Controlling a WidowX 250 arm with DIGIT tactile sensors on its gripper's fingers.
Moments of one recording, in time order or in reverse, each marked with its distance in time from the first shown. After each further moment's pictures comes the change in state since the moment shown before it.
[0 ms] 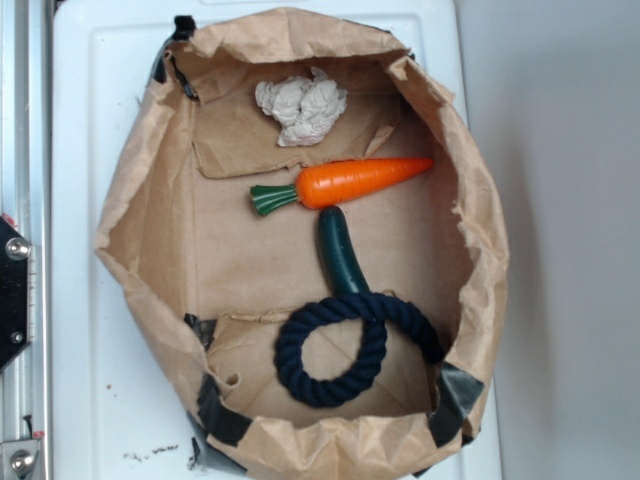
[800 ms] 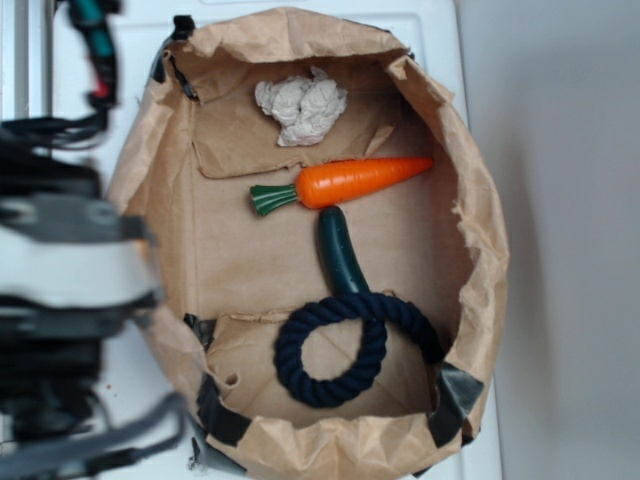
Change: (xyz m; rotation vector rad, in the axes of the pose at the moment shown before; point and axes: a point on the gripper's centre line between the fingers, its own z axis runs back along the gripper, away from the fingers) arm 0.077 0.001 -0.050 0.014 0.033 0.066
